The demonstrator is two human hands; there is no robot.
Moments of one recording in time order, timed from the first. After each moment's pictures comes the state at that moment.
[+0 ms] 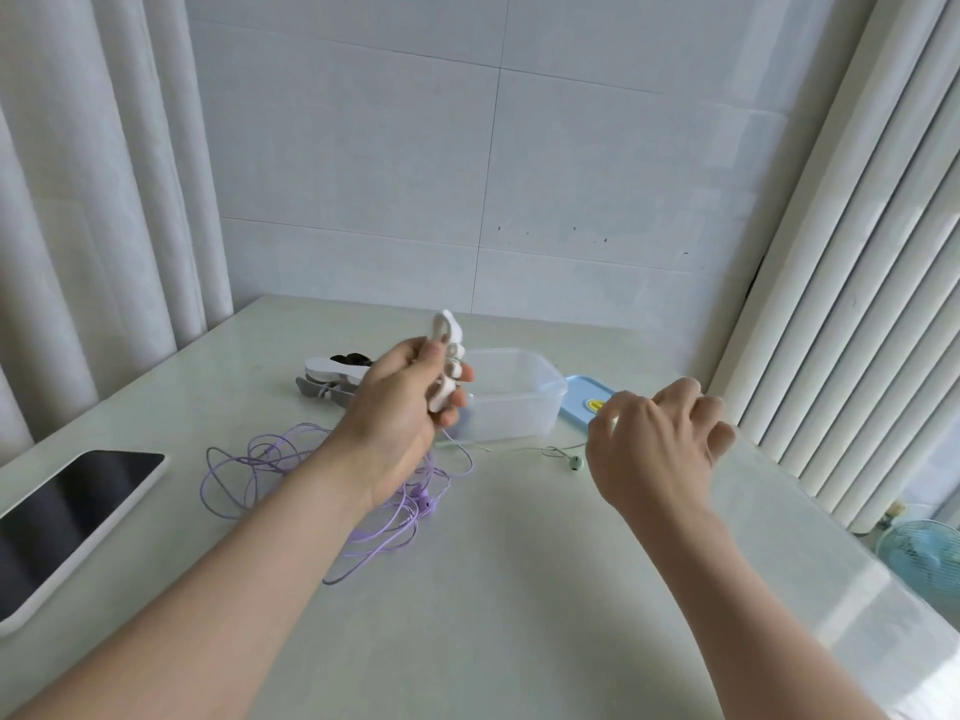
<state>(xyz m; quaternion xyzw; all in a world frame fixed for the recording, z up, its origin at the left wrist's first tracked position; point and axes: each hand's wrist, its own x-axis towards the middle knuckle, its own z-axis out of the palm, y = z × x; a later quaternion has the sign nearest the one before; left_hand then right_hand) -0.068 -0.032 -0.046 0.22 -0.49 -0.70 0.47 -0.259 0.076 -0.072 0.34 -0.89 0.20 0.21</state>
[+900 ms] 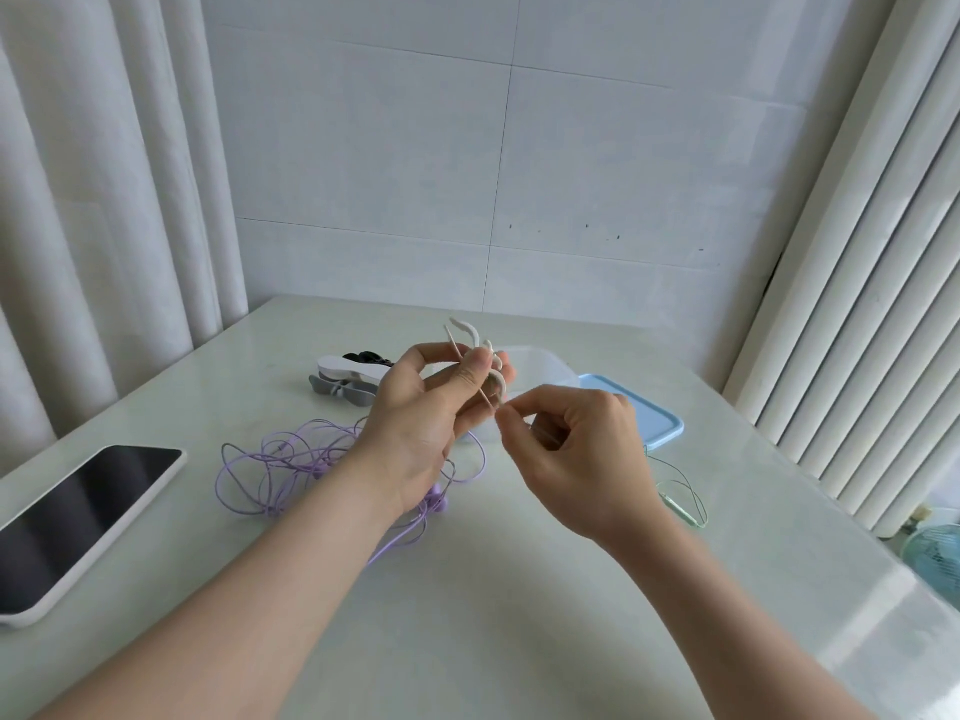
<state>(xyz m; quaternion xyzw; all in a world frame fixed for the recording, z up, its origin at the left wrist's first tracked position) -0.072 -0.022 -0.054 0.17 -0.47 -0.73 0.48 -0.196 0.080 -0.055 0.61 -0.63 0.48 0.03</state>
